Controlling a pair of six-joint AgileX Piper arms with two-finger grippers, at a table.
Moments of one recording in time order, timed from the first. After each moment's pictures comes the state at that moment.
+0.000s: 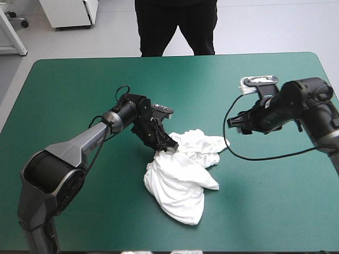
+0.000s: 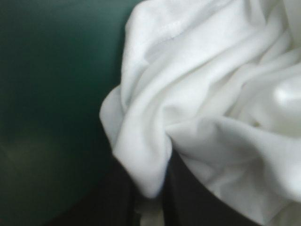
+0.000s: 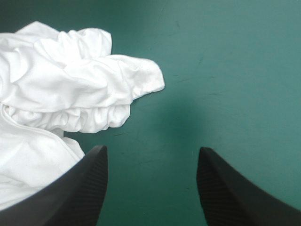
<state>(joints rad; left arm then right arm) -0.53 1.96 -1.53 -0.25 1.10 0.13 0.28 1.40 -1.45 0.11 1.25 0.06</state>
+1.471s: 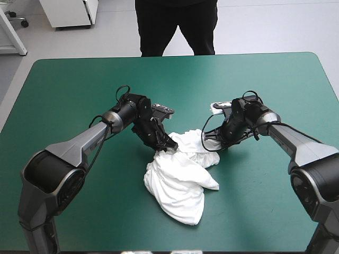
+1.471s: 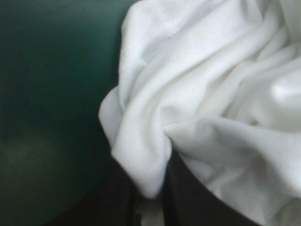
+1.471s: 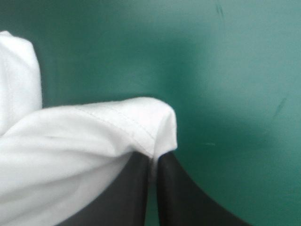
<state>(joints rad) -0.53 1.96 -1.53 -0.24 1.10 0.16 0.36 1.84 -1.33 0.10 0.92 0.13</state>
